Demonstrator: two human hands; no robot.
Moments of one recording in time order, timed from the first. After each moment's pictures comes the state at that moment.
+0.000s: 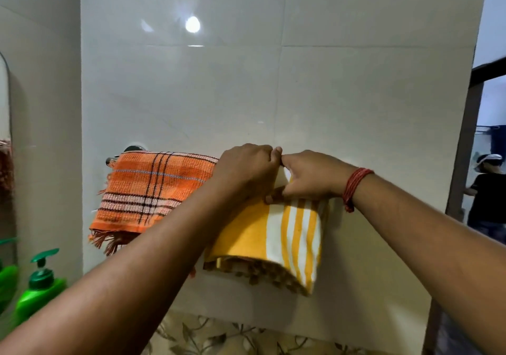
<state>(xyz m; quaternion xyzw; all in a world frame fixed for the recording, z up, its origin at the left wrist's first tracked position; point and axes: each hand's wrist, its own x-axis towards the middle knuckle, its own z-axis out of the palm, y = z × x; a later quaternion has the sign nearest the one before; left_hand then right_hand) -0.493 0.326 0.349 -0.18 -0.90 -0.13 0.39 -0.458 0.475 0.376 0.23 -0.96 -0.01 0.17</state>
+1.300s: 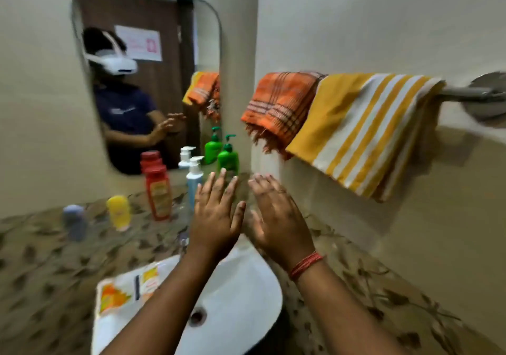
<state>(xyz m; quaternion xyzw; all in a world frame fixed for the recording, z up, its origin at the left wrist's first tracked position) -0.285 0.272 0.071 0.23 -0.87 -0.04 0.43 -0.389 0.402 0.100 0.59 -0.69 0.30 0.29</state>
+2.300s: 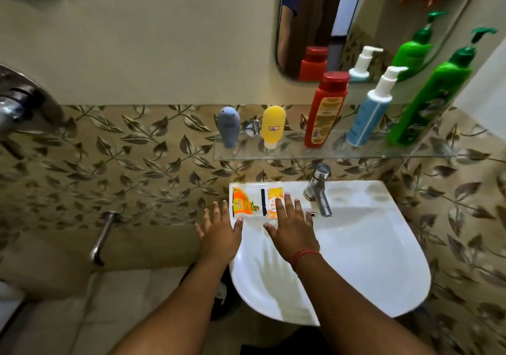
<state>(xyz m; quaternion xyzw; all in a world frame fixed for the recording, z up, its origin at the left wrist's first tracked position) -0.039 0.119 -0.178 0.68 -0.70 -0.23 0.08 -0.213 0.166 -0.162 0.63 -0.77 0.07 -0.09</state>
